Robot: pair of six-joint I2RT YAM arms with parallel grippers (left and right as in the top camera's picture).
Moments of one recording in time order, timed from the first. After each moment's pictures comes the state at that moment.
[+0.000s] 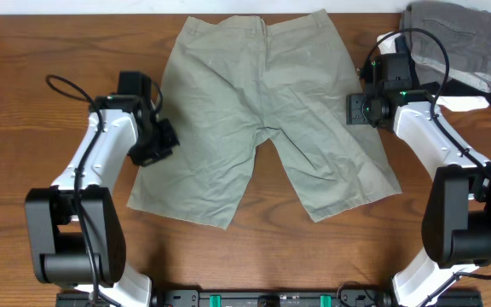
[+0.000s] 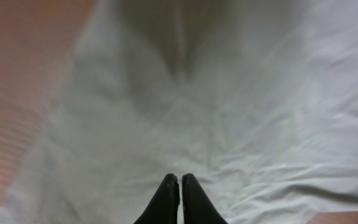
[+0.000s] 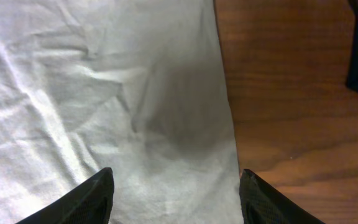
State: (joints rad) left arm -0.01 1.75 1.19 -0.92 0.16 -0.44; right arm 0.07 1.86 1.24 -0.47 0.01 0.04
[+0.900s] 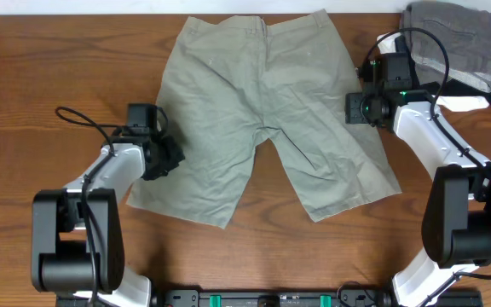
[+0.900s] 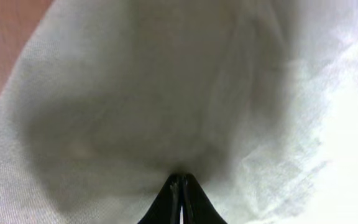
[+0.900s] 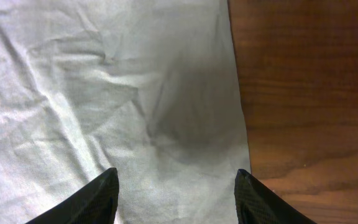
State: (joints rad) left arm 0.00 1.75 0.87 -0.41 0.16 -0.52; right arm 0.07 1.86 1.24 -0.46 -0.03 0.04
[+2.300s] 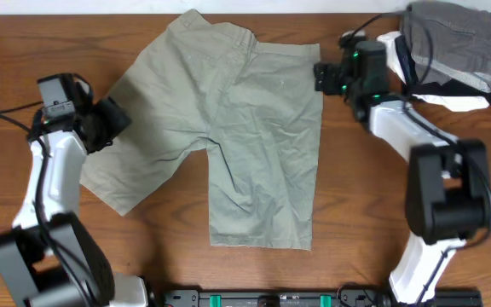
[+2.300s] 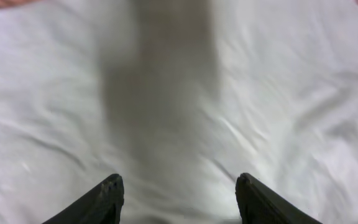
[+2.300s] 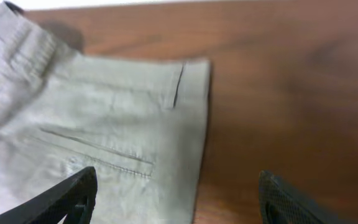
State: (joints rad) left arm 0.27 1.60 1.12 -0.57 0.27 -0.42; right arm 0.16 2.05 1.25 0.13 -0.14 0.20
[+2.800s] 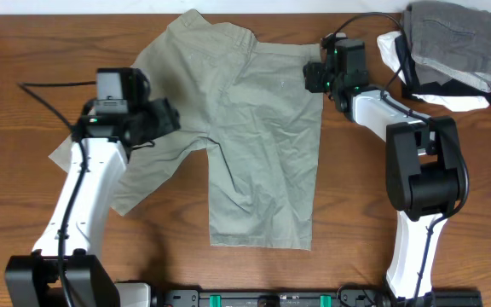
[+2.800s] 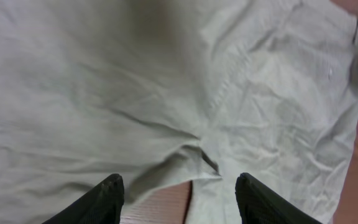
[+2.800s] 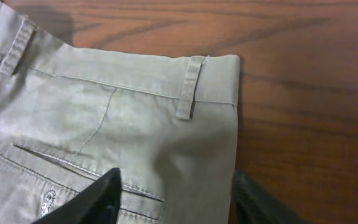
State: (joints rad) left arm -0.03 1.50 1.12 -0.63 0.22 -0.37; right arm 0.19 2.21 1.42 0.09 -0.14 0.21
